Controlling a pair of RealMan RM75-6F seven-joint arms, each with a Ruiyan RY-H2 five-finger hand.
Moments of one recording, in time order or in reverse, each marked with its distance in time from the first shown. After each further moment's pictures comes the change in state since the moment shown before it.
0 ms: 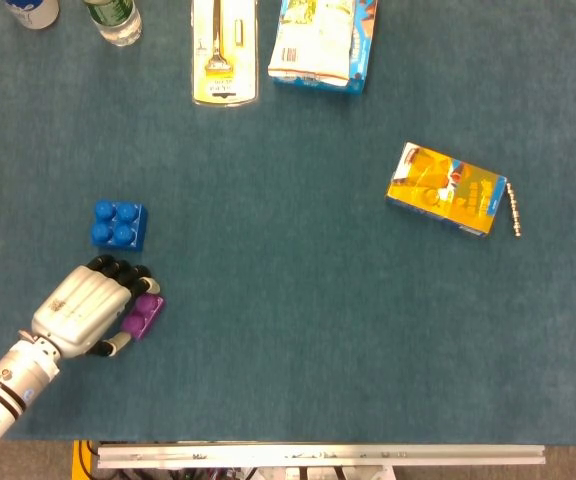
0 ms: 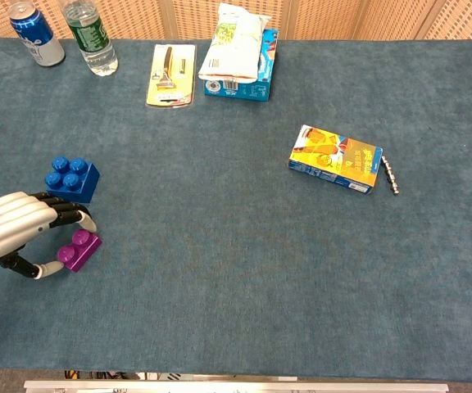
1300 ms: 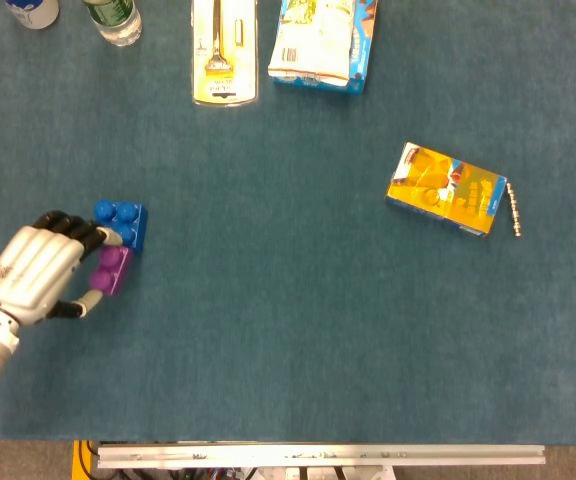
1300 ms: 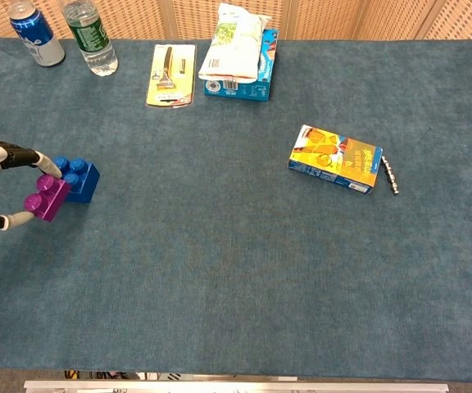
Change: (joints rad) left arm -0.009 0.173 -0.068 -0.177 -0.136 0.081 -0.047; right arm -0.003 -0.005 -0.004 0.008 -0.012 0.003 0.012
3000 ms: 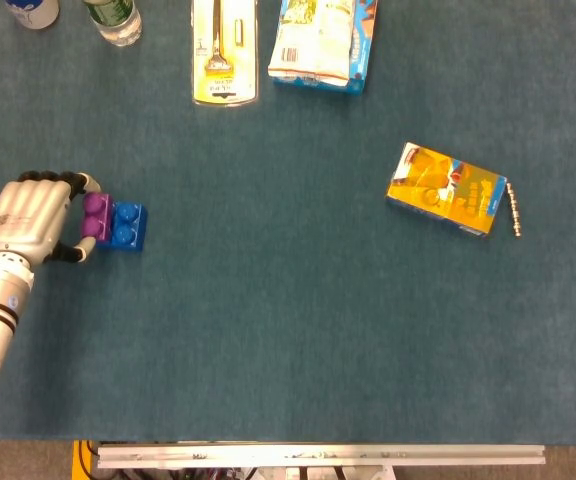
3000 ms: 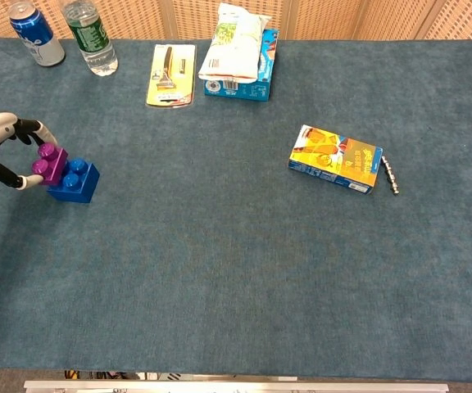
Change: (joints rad) left arm -0.150 -0.087 -0.134 -0.028 -0.599 -0.084 0.277; right arm -0.007 -0.006 -0.002 0.065 0.021 -0.010 0.064
